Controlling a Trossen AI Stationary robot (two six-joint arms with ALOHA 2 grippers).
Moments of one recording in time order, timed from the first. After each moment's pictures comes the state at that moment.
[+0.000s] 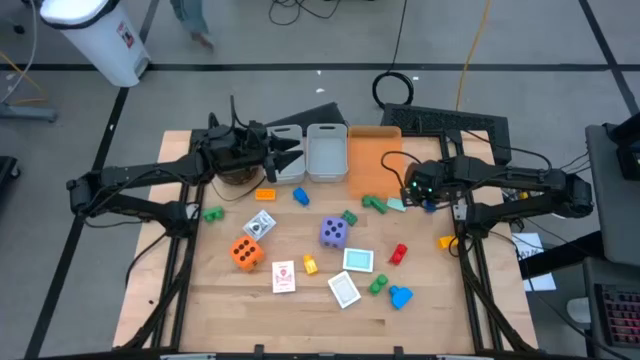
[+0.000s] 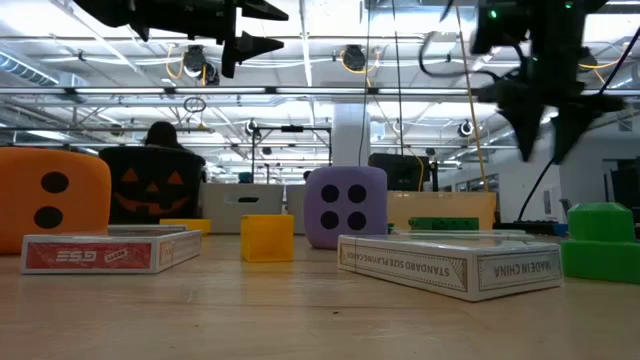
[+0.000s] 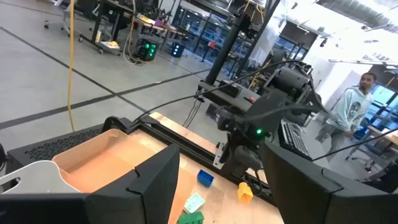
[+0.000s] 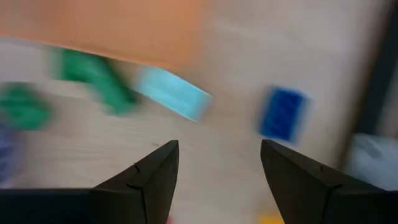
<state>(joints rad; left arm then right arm) 0.38 1.15 0.79 0.37 0.16 -0.43 -0.26 1.09 0.85 -1.23 0.14 1.17</state>
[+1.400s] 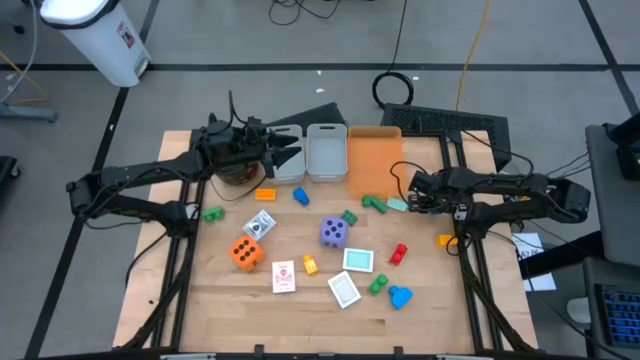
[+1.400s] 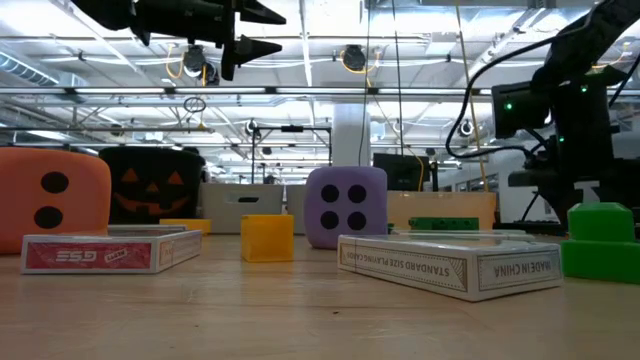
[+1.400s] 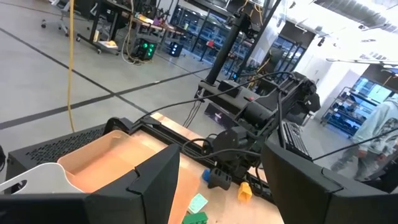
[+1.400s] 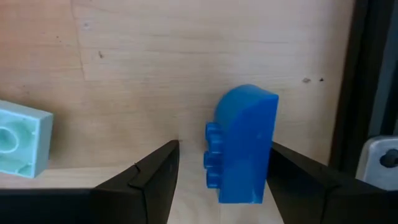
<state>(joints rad) 0.43 1.15 0.79 0.37 0.22 -0.42 -0.46 1.12 0.47 -0.92 0.08 1.14</state>
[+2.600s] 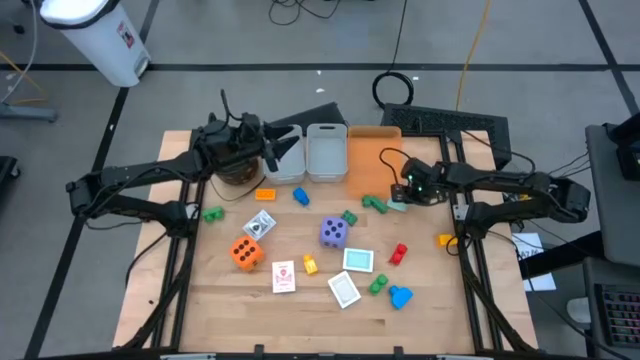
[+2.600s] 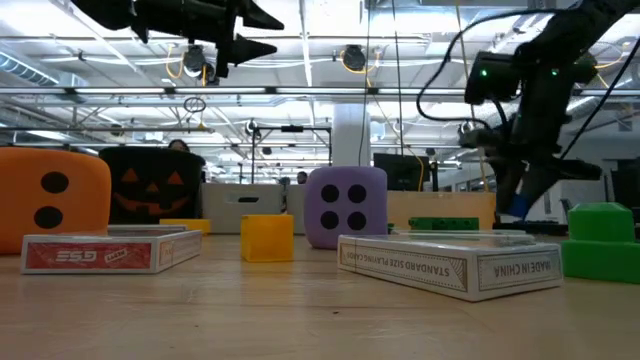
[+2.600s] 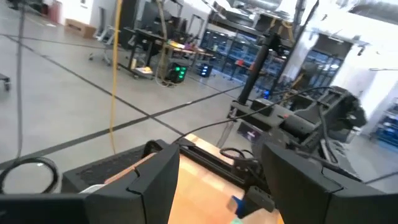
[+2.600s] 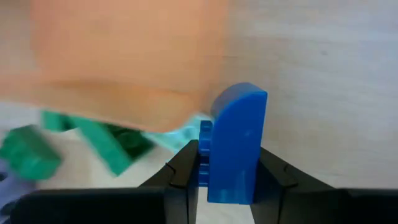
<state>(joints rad) 0.42 1.14 0.79 0.41 0.08 -0.34 -0.46 1.12 0.57 -0.65 -0.05 1.05</state>
